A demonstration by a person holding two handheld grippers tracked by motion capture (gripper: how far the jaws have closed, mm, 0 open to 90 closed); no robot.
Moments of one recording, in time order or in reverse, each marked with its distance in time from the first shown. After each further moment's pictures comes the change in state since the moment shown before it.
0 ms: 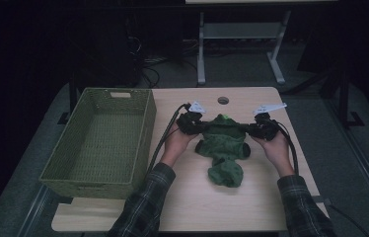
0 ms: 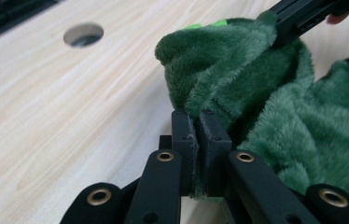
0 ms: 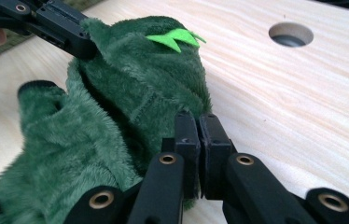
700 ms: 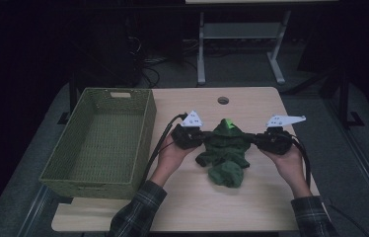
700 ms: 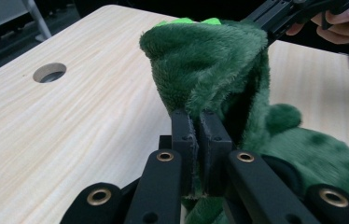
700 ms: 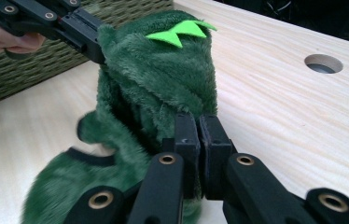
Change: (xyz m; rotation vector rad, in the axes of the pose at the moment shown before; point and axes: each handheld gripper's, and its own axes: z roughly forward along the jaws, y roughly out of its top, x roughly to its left) left arm -0.057 -0.008 -0.054 -0.105 -0.071 0.071; right arm 0.043 -0.019 -0.060 -0.105 0.093 -0.085
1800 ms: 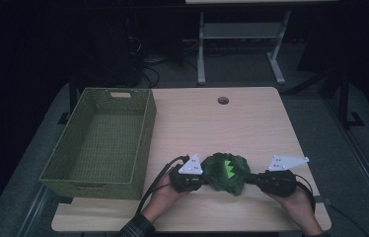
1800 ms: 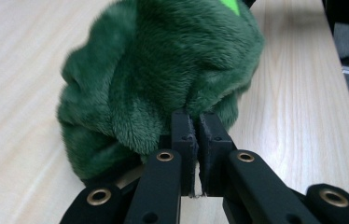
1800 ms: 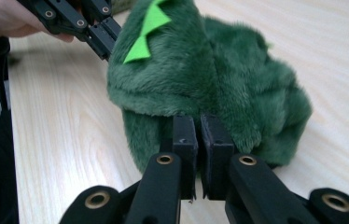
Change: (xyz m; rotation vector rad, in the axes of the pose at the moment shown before) left arm -0.076 -0.074 -0.004 0.098 -0.163 0.095; right arm 0.065 -0.077 -0.022 0.072 0.123 -0.042
